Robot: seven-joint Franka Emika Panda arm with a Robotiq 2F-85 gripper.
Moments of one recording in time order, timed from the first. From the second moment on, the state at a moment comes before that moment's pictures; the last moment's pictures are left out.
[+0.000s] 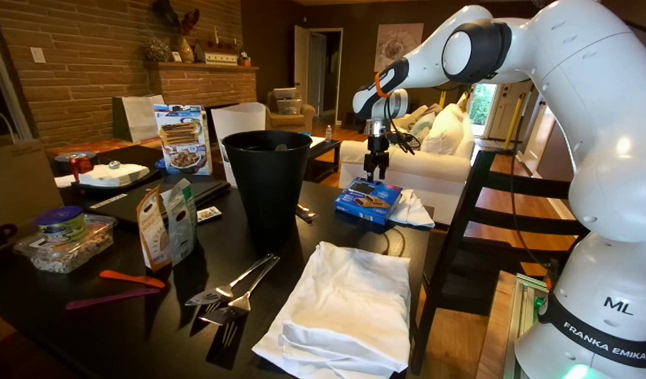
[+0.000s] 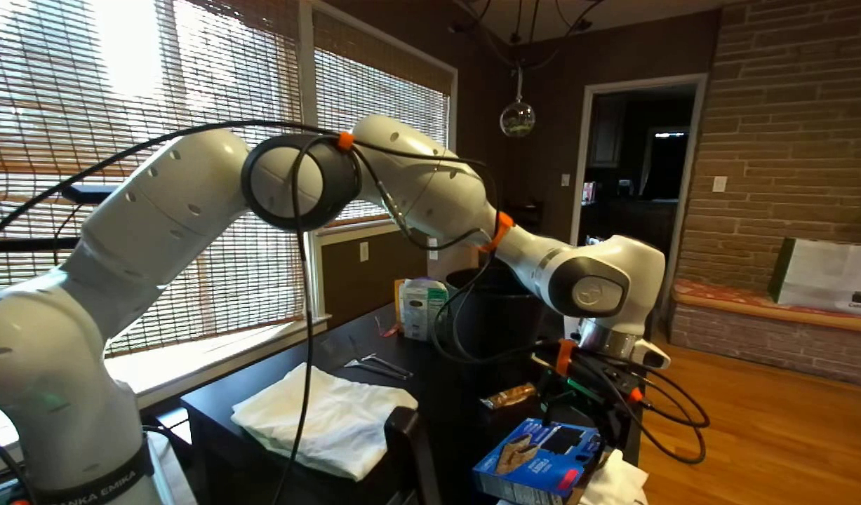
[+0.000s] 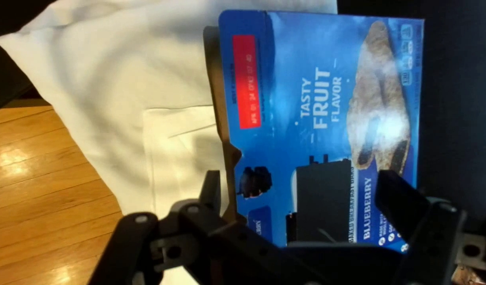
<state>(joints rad) -0.57 0.80 -0.09 -1.31 0.07 1.92 -0.62</state>
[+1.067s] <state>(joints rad) -0.60 0.93 -0.06 -1.12 0.09 1.81 -0.64</state>
